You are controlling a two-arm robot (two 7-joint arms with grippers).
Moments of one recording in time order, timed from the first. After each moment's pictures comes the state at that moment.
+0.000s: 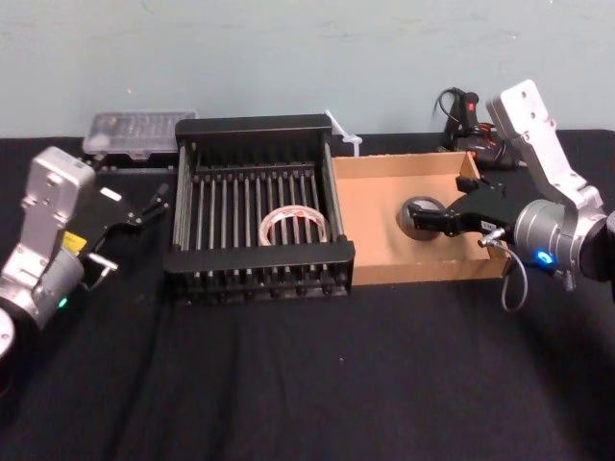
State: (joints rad) left arm -0.20 0.60 0.45 -1.41 -0.25 -0.12 0.03; right arm 0.34 0.46 -0.38 -1.48 0.31 0.51 0.30
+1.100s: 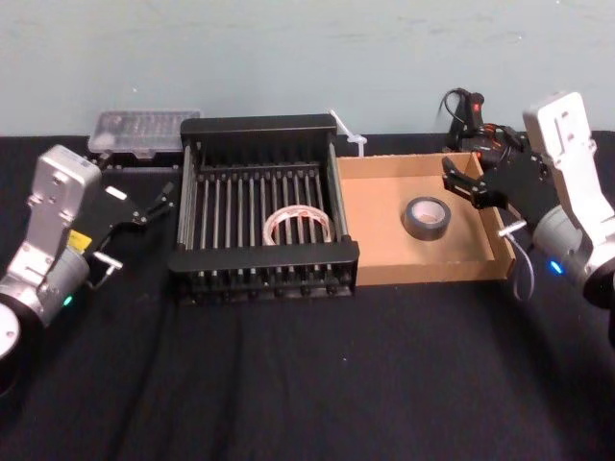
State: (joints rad) left arm -0.20 0.60 0.45 -1.41 -0.25 -0.12 0.03; right arm 0.20 0.41 -0.31 -1.55 0.12 0.16 0.08
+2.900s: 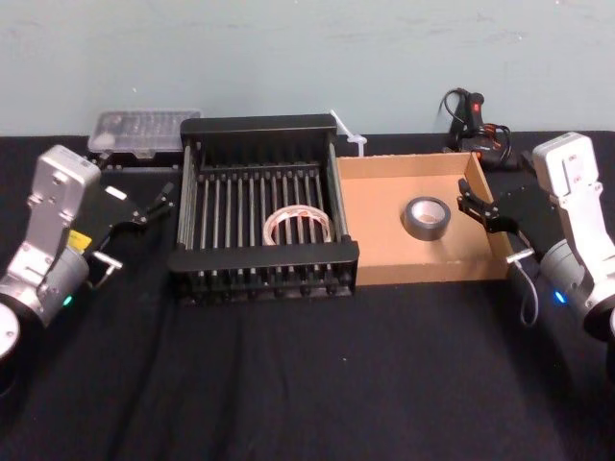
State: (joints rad) left arm -0.20 0.60 0.45 -1.41 -0.25 -0.12 0.03; right arm 0.13 0.37 -0.26 -1.50 0.05 0.05 0.03
